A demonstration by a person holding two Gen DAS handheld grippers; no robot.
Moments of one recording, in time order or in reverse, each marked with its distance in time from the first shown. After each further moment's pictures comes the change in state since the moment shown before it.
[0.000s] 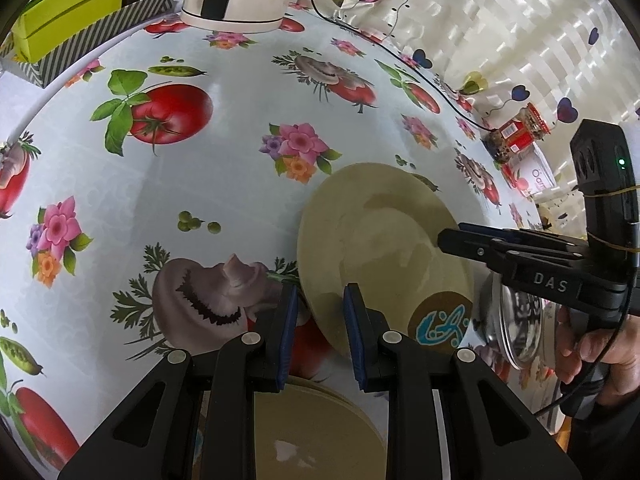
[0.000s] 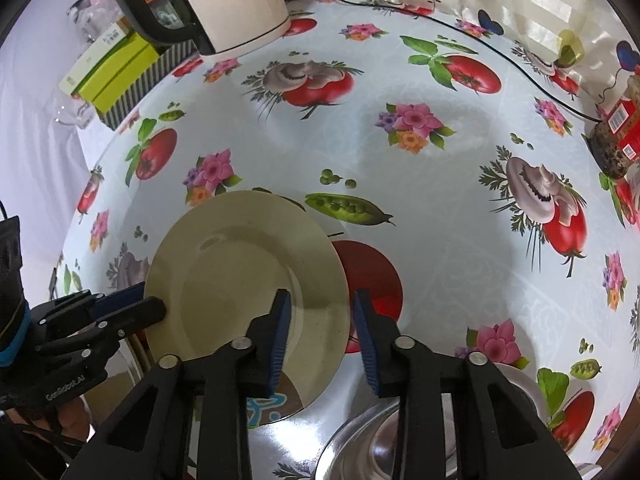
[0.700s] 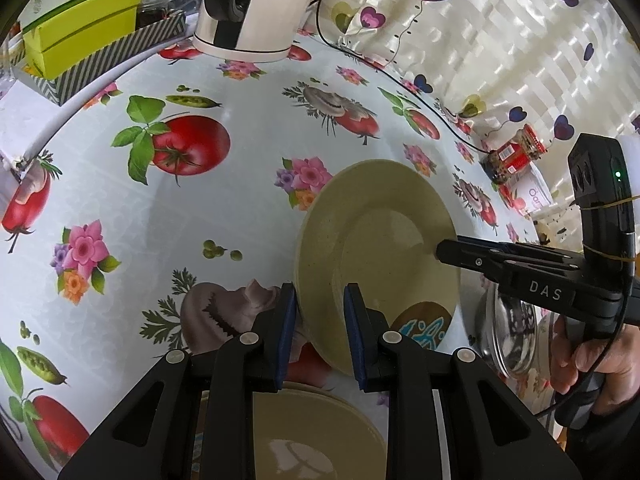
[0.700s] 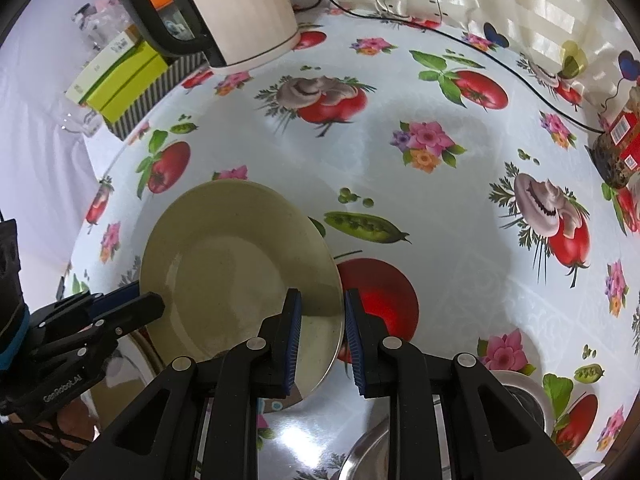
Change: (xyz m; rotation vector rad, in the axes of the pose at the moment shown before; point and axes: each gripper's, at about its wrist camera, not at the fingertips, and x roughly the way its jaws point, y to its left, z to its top) left arm -0.023 0.007 0.007 -0.008 -0.075 0.016; right arm -0.008 0.010 0.006 0.003 -0.042 0.016
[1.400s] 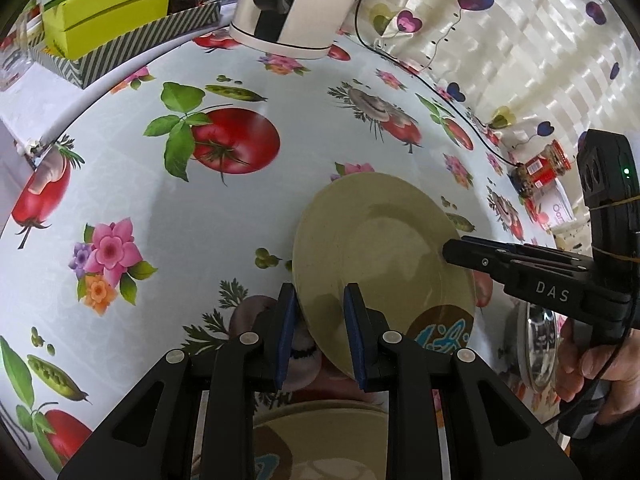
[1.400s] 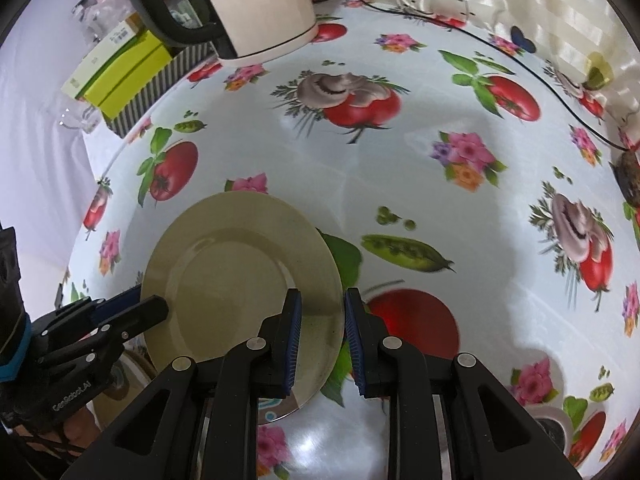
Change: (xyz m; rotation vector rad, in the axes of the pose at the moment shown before) left arm 0.009 0.031 0.005 -0.057 0.001 0.051; right arm 0.026 0.022 0.019 -0.018 0.026 0.006
